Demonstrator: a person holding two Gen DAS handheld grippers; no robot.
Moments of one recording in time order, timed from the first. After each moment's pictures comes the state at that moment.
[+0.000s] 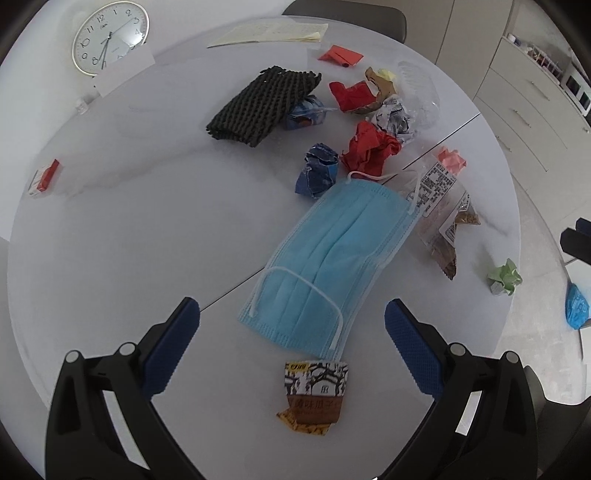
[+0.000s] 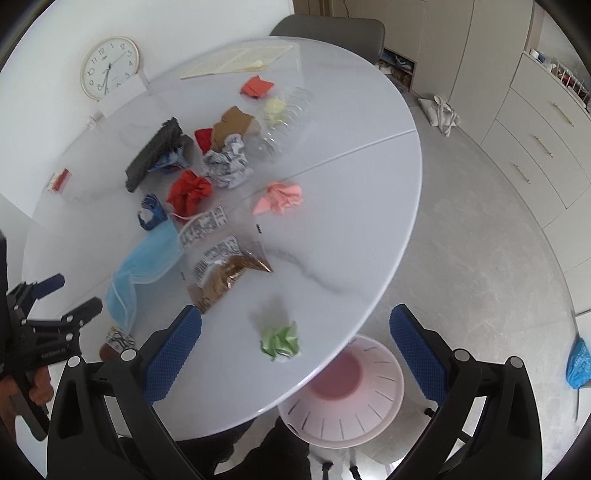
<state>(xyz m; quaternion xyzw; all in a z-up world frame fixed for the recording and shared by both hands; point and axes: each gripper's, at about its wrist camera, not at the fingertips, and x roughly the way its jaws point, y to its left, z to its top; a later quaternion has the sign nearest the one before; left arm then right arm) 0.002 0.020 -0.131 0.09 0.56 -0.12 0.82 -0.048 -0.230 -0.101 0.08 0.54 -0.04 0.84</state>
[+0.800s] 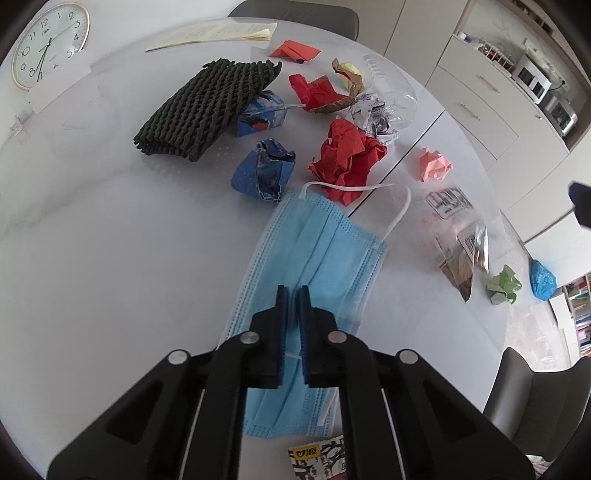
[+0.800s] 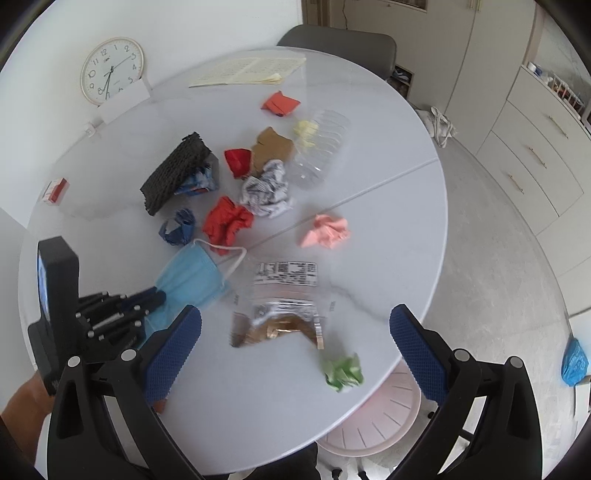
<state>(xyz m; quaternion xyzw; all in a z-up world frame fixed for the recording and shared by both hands) 0.041 0.023 -0.177 0.07 0.53 -0.24 0.81 -0.004 -0.165 -0.079 0.07 0.53 -0.05 0.84</state>
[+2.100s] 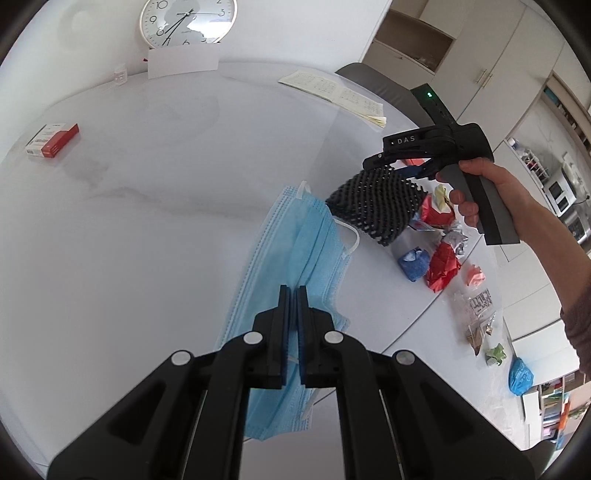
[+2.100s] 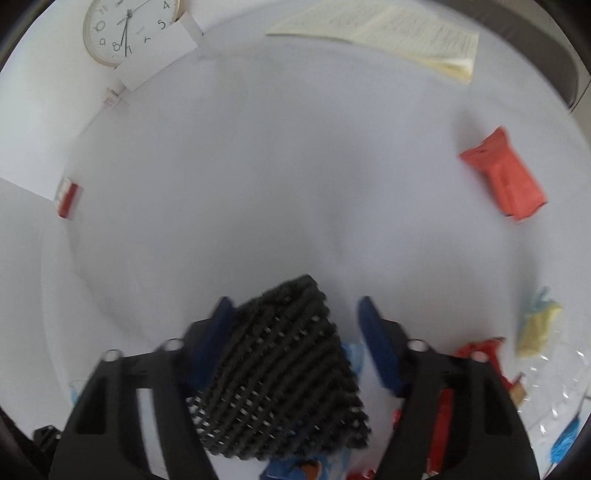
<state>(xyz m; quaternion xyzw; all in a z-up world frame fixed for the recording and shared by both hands) 0.076 0.200 -0.117 -0.07 0.49 -0.15 0.86 0.311 -0.071 -0.169 0.09 0.62 0.12 0.77</state>
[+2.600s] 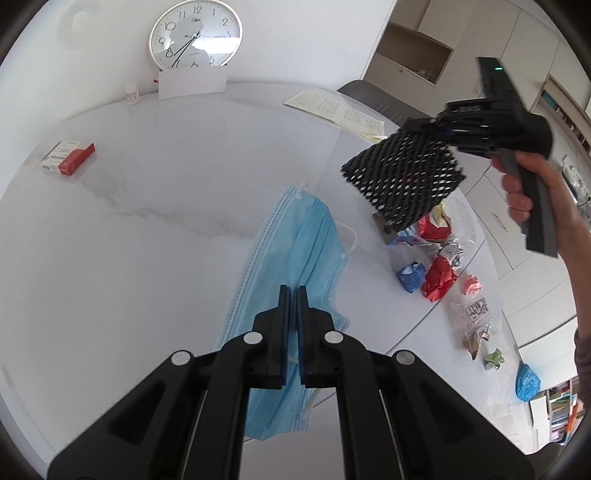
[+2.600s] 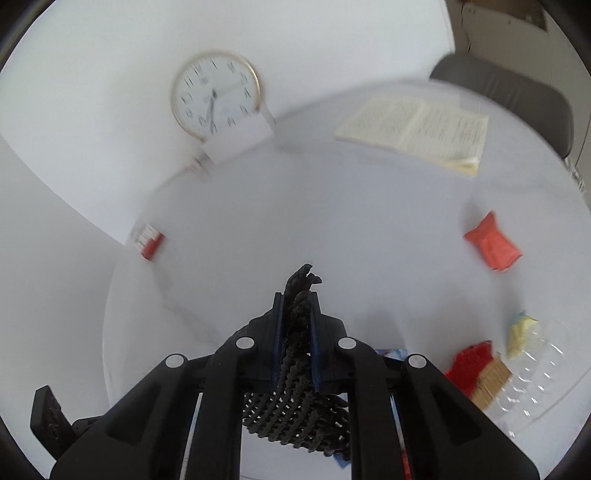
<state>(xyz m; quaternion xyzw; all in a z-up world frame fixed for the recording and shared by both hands) 0.059 0.202 -0.088 -0.06 0.46 -0.14 0.87 0.243 -0.071 -0.034 0.13 0.47 0.18 0.85</state>
